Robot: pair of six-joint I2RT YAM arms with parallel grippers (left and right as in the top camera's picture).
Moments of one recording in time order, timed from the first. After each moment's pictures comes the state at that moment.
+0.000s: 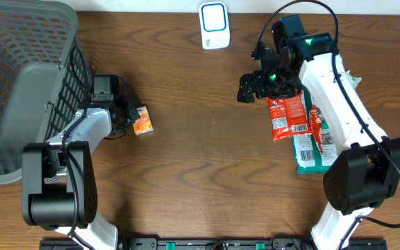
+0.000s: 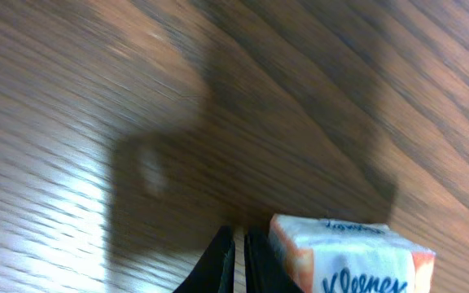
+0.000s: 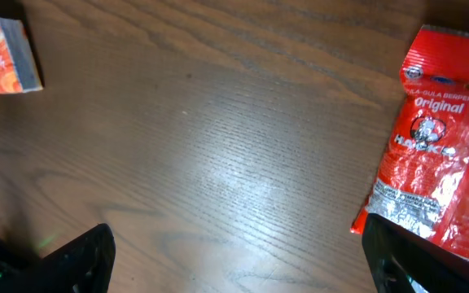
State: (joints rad) left arm 0.02 1.80 0.96 -0.35 0.07 -0.51; right arm 0.25 1.93 1.77 -1.24 -0.33 0.05
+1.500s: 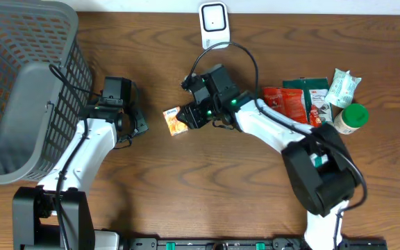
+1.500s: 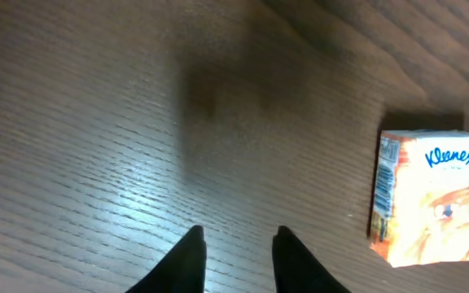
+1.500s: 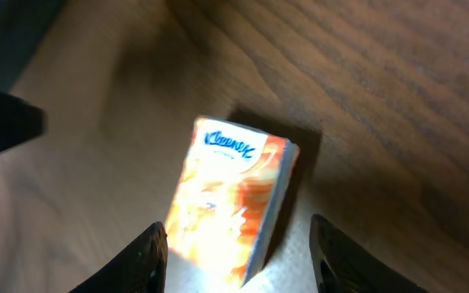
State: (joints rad) left arm -0.10 1.56 0.96 -0.65 0.01 -0.49; right arm 0.59 2.03 1.31 -0.22 -0.46 0.15
